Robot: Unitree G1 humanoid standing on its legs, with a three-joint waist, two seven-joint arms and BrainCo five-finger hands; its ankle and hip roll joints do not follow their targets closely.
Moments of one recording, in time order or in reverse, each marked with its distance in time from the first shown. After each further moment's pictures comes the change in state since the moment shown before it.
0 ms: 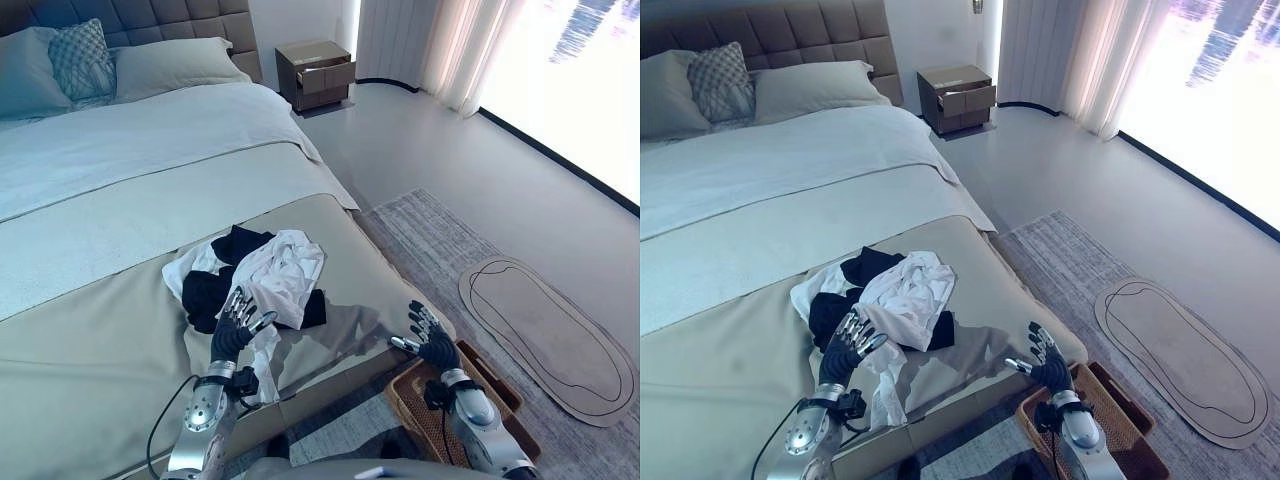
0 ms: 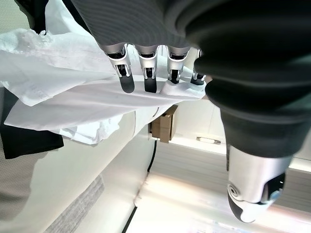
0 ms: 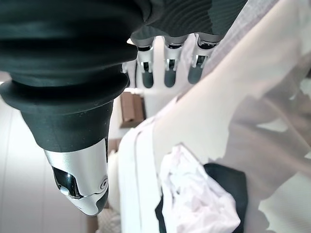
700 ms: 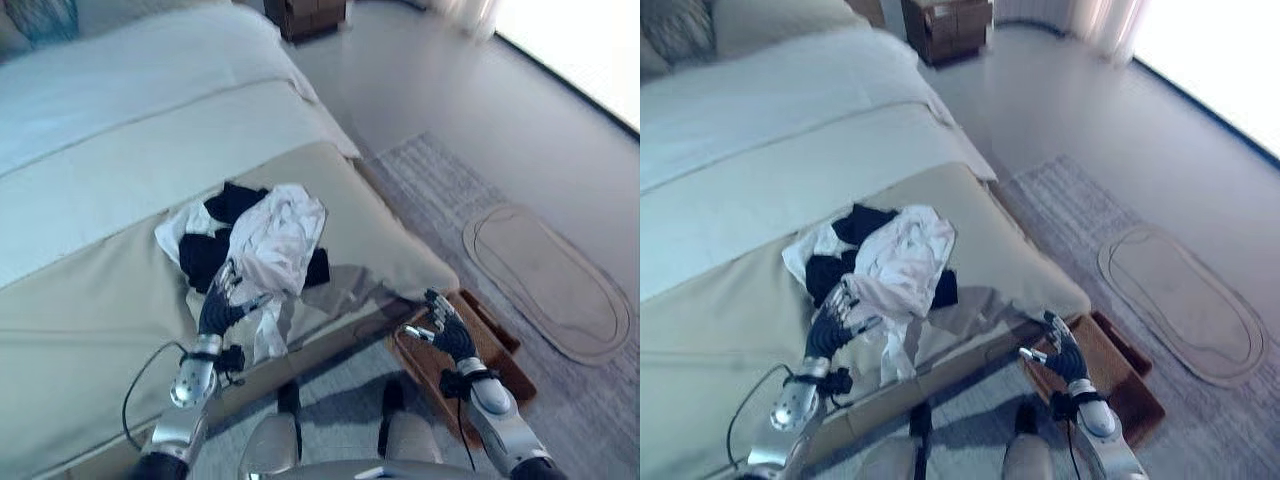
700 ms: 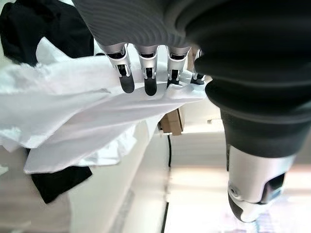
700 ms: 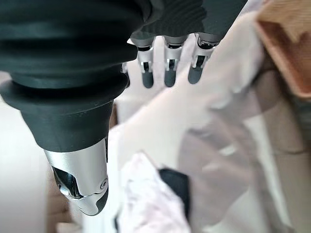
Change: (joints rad) left arm -0.218 0.131 0.023 -0.003 0.243 -0.048 0.127; right arm -0.085 -0.072 -0.055 -0.017 -0.002 -0.004 0.002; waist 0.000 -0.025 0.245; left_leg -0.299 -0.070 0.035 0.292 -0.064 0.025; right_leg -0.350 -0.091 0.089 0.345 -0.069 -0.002
